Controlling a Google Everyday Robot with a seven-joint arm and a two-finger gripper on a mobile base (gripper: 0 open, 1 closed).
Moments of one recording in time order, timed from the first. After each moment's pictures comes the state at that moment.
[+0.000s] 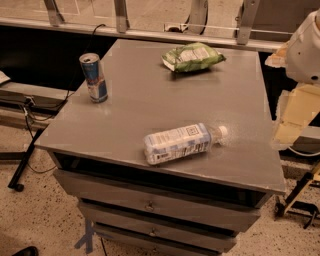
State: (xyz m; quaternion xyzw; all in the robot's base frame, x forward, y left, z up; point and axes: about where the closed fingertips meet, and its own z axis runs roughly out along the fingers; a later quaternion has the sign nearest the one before) arm 0.438 -0.216 0.977 -0.60 0.78 -0.04 0.16
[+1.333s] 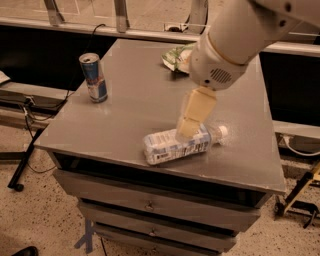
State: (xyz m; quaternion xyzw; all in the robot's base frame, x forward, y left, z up) arm 0.485 -0.062 0.944 -0.65 0.72 0.08 0.23
